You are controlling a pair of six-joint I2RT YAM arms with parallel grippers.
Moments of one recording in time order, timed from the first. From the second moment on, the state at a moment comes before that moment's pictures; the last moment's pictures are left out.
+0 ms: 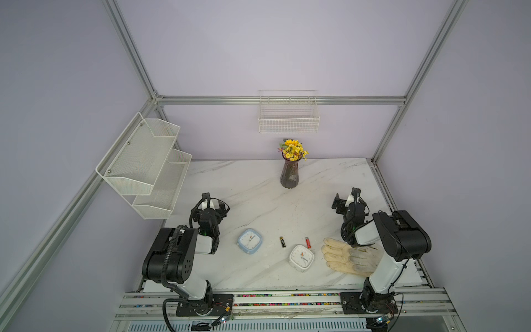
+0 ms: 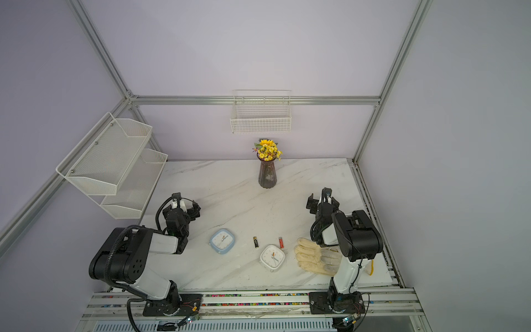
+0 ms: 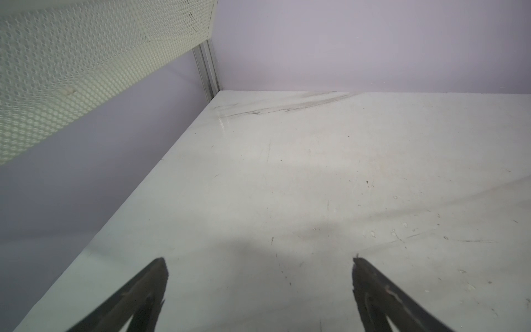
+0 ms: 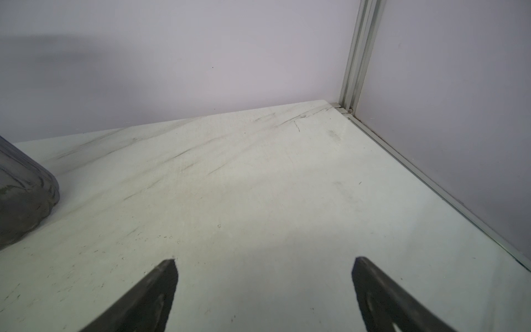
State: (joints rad) left arm -0.04 1.59 0.37 0.95 -0.40 0.00; right arm 0.10 1.80 0.45 1.14 0.32 0.10
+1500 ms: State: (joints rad) left arm -0.76 0.98 0.67 -0.24 0.03 -0.93; right arm 0.44 1.03 0.76 -0.44 -0.08 0.80
